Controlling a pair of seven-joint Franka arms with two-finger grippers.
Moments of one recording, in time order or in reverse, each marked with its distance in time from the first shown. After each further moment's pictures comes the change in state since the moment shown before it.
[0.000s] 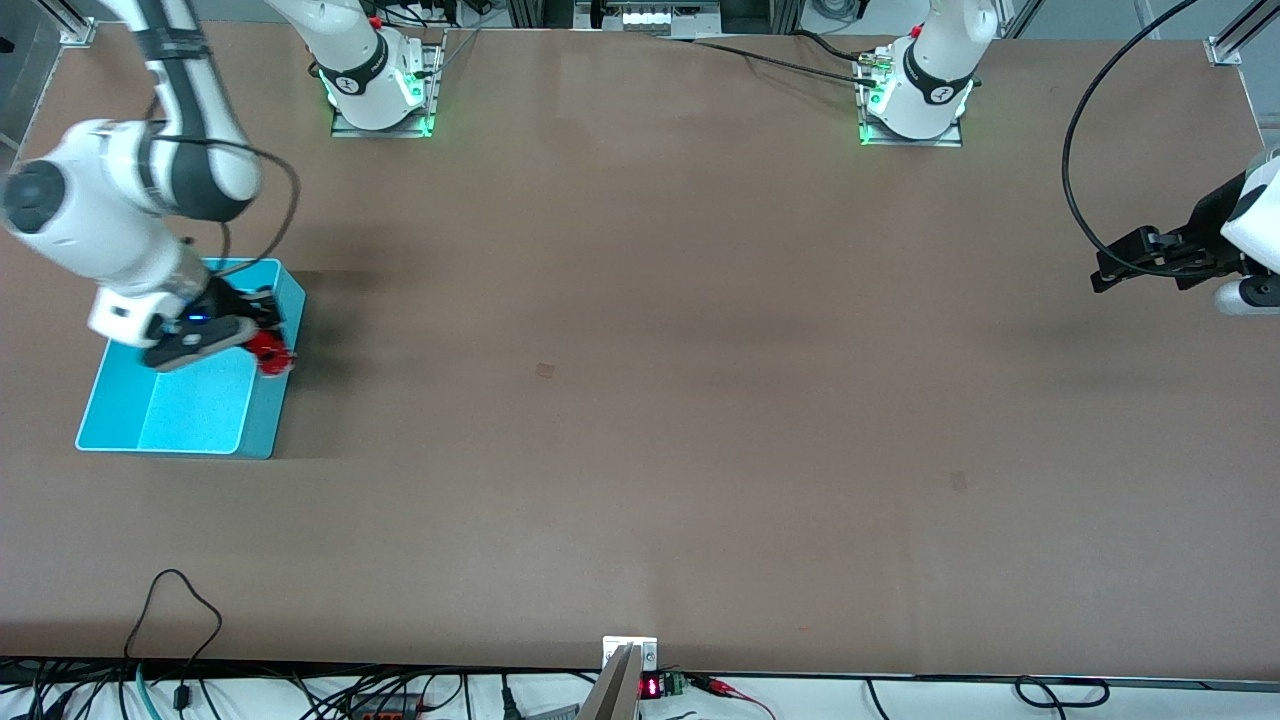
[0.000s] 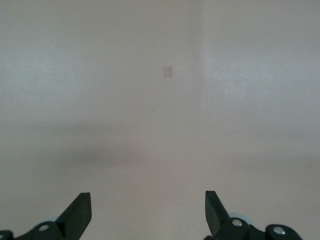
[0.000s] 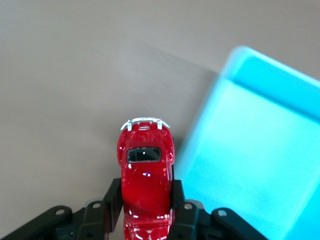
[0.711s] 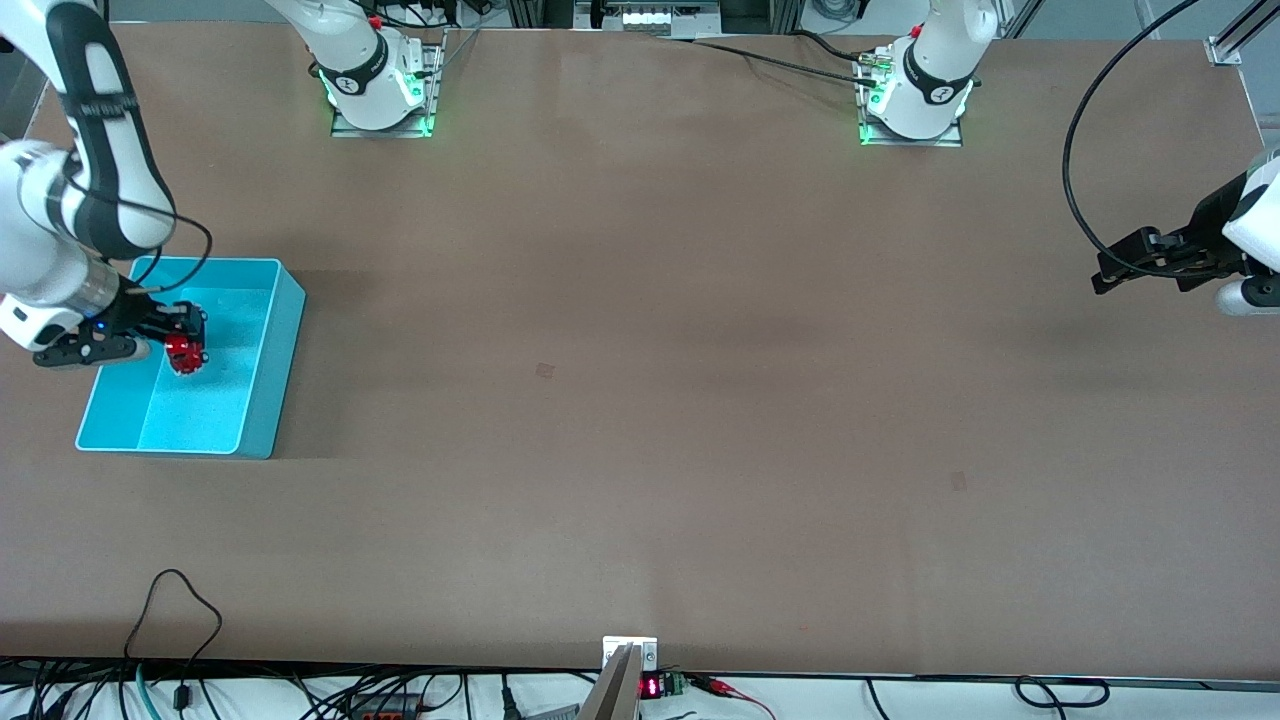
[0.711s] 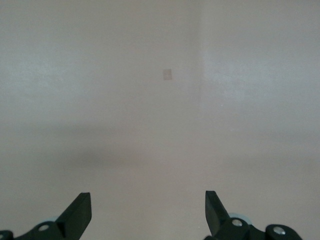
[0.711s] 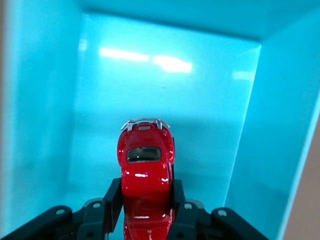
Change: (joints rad) left arm -0.003 -0.001 -0.001 0.001 0.000 0.009 0.000; right arm -0.066 0.193 -0.140 0.044 -0.001 0.114 0.029
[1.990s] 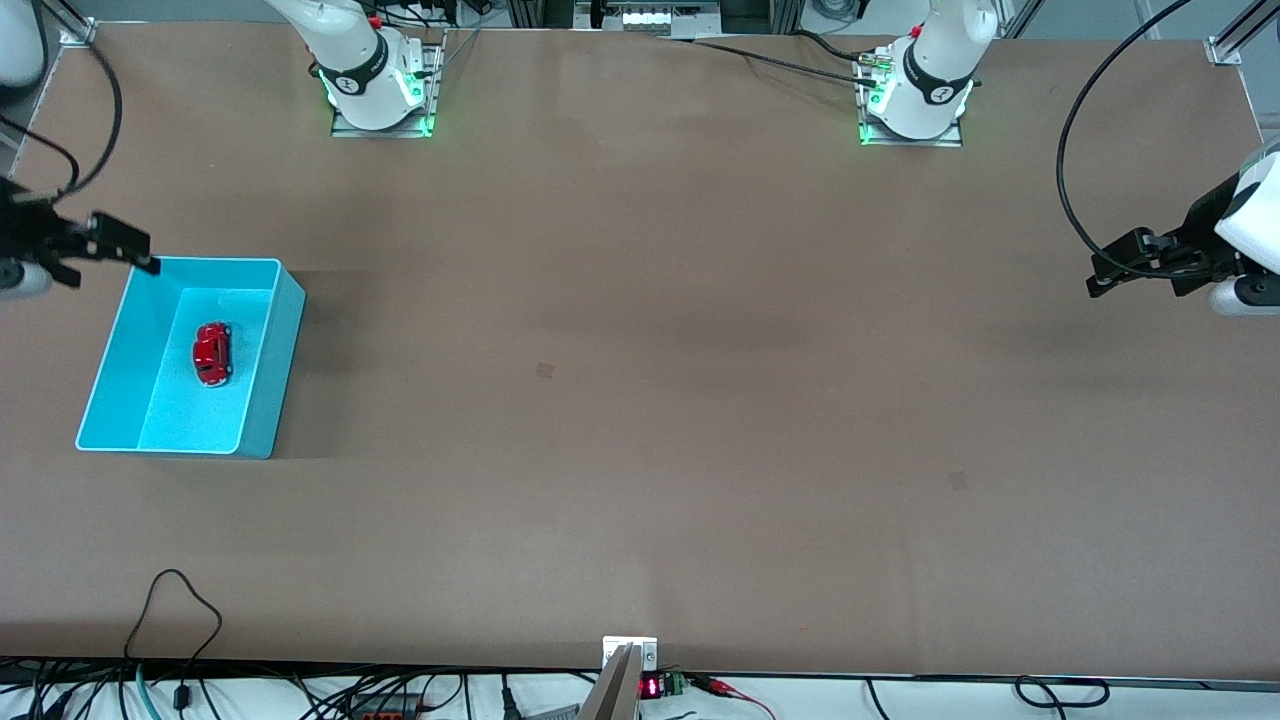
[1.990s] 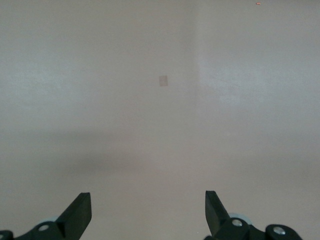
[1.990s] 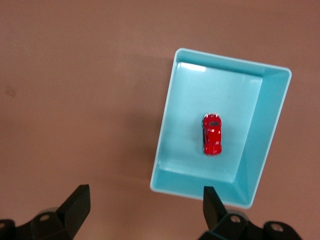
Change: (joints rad) left arm -0.010 0.000 -0.003 0.002 0.000 0.023 0.000; right arm 0.009 -0.329 0.231 0.408 -0.049 -0.790 0.238
